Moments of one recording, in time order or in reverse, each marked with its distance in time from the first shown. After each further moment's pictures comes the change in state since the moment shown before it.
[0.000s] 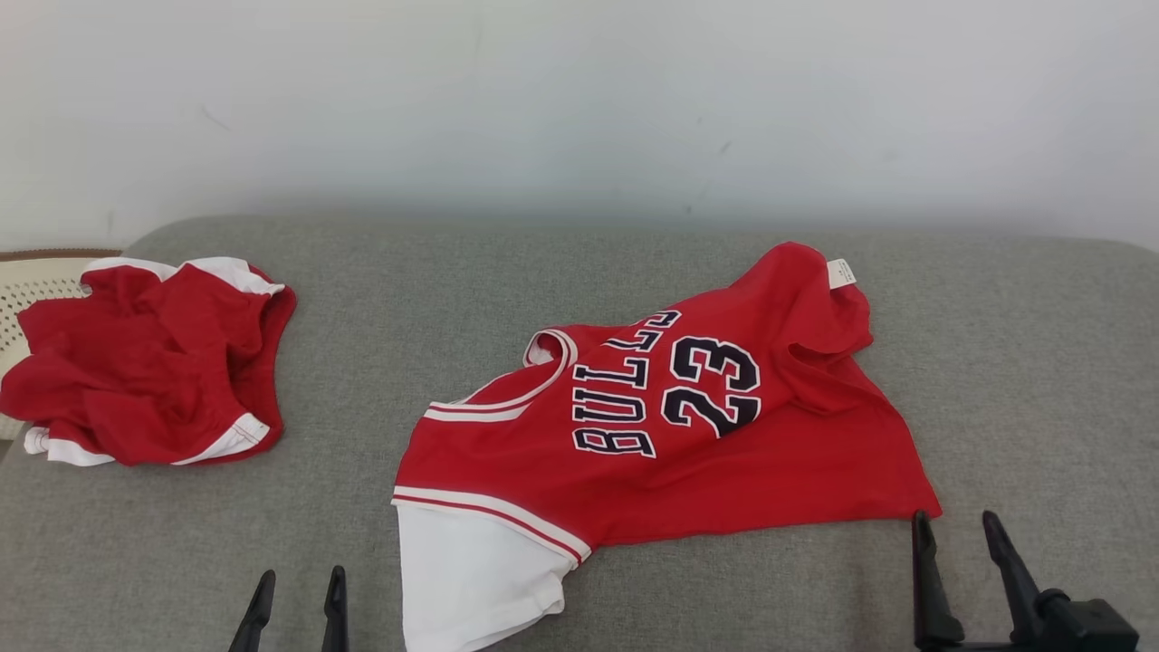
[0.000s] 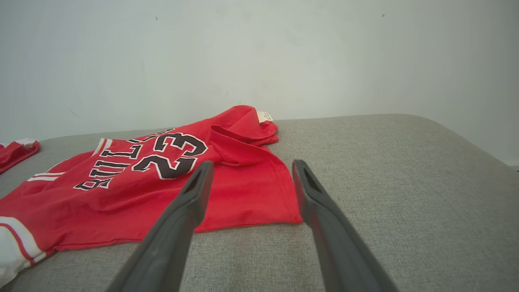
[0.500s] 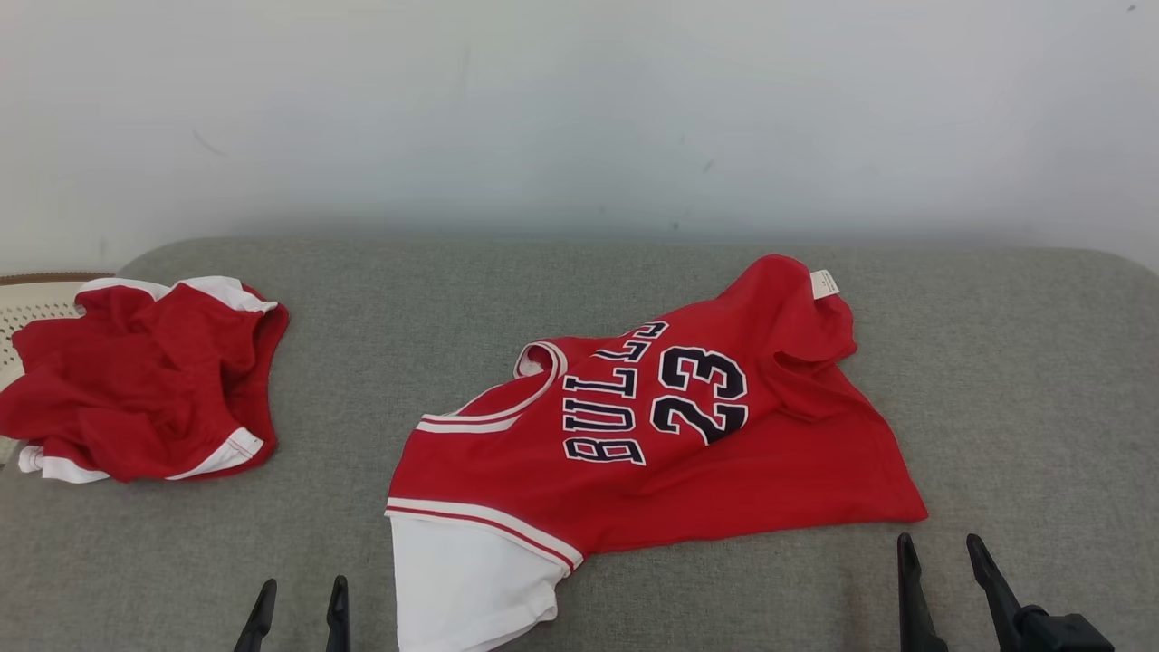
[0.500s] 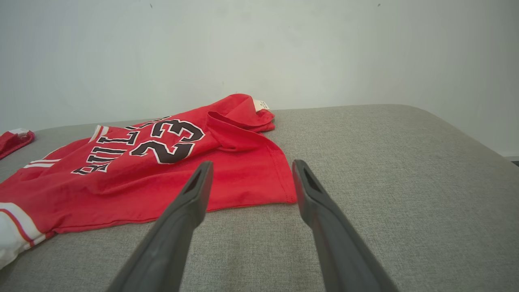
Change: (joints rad) left arm 0.019 0.000 -0.002 -0.008 0.034 0.011 0.000; right arm 0.015 0.035 -0.006 0.041 -0.045 0.000 0.000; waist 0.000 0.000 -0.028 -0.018
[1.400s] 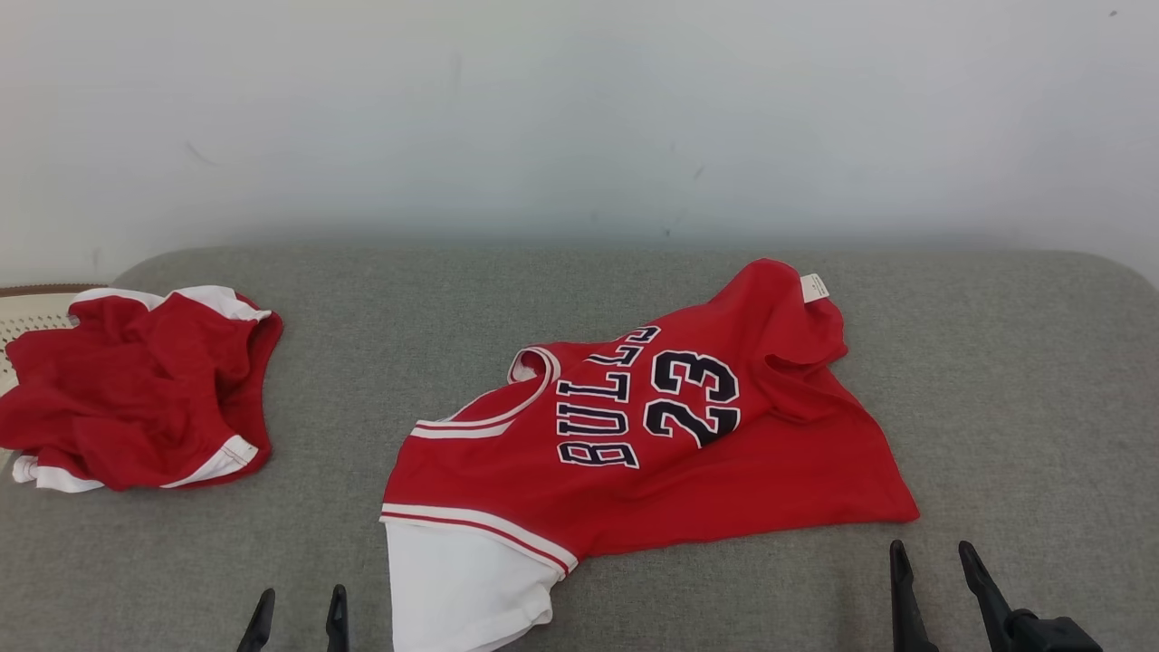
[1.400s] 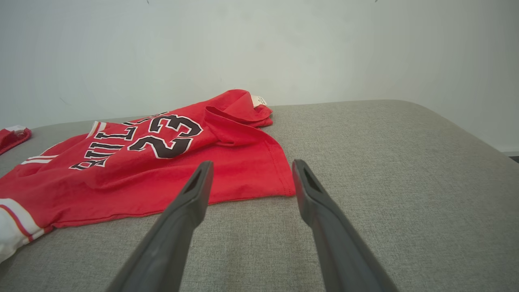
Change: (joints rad) left arm 0.017 0.000 -0.002 -0.005 0.007 0.016 0.000; right arm -0.003 0.011 -0.001 0.025 -0.016 0.000 0.000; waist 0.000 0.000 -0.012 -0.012
